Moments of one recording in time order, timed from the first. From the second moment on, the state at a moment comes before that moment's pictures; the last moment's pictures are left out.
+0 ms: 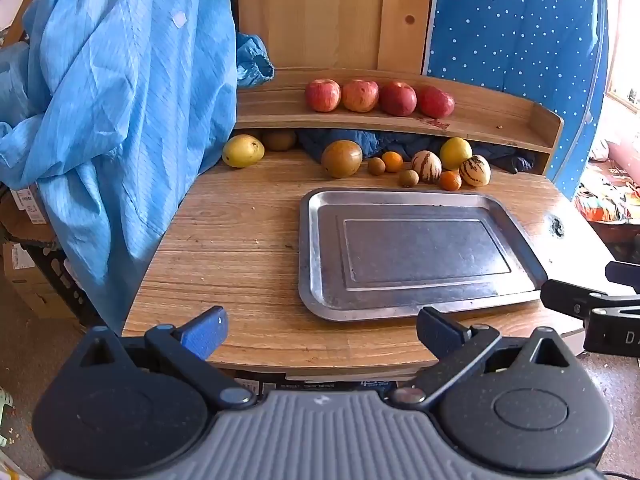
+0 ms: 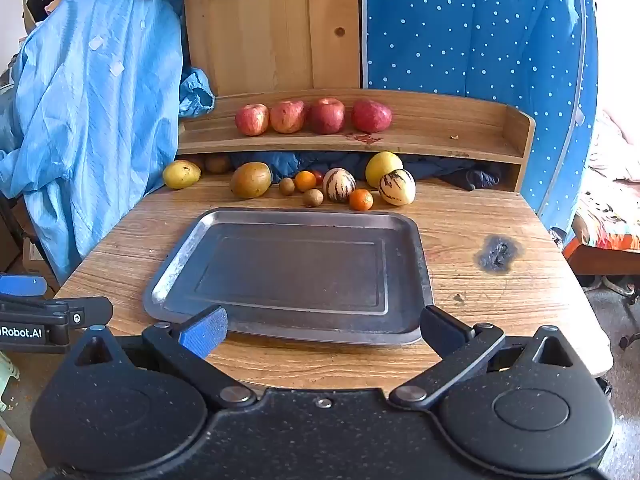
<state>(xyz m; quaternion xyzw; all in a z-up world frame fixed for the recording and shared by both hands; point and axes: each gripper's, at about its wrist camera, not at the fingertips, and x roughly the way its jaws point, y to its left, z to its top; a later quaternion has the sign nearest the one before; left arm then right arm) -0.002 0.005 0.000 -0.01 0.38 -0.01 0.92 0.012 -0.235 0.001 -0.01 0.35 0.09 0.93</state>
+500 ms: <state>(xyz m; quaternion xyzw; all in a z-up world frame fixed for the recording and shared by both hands) 0.002 0.003 -0.001 -0.01 0.39 0.00 0.92 0.015 -0.232 0.001 -0.01 0.36 0.10 0.93</state>
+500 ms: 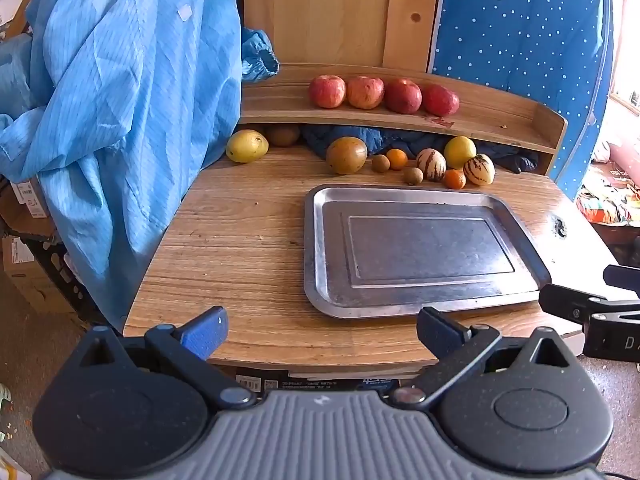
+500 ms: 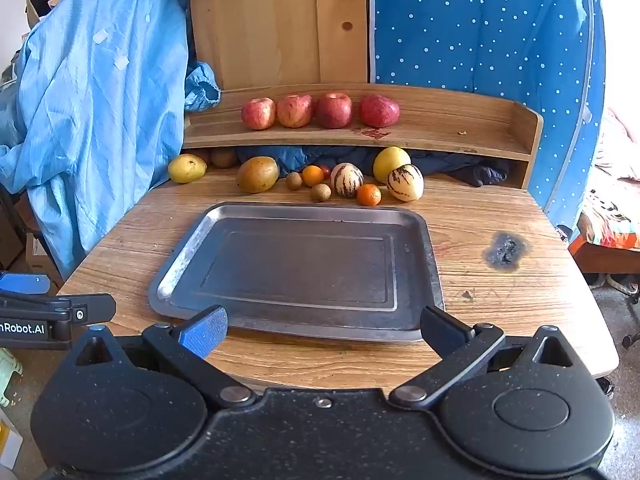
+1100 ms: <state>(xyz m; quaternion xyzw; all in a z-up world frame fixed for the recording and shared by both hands) 0.008 0.008 -0.005 -0.02 0.40 0.00 0.92 0.021 -0.227 -0.001 -0.01 0.37 0.10 0.93</state>
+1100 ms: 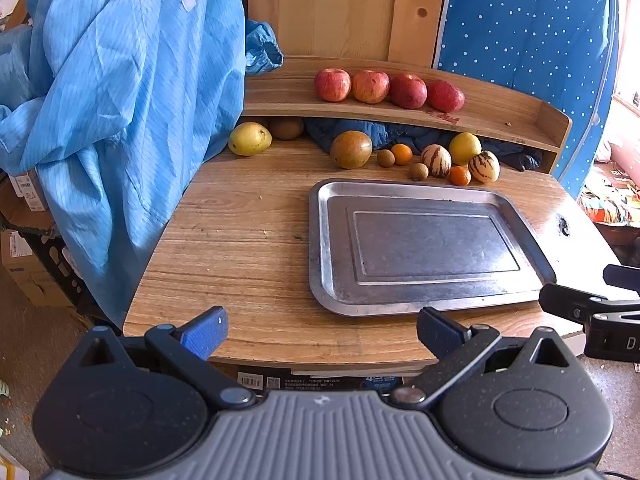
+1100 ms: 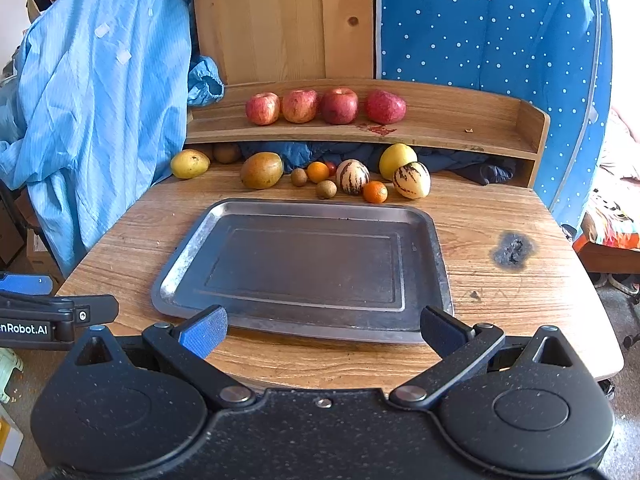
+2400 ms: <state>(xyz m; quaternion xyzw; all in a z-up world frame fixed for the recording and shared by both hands) 0.028 0.006 -0.022 -0.02 0.44 -0.01 0.90 0.038 -0.231 -0.018 0.00 0.40 0.10 0.91</state>
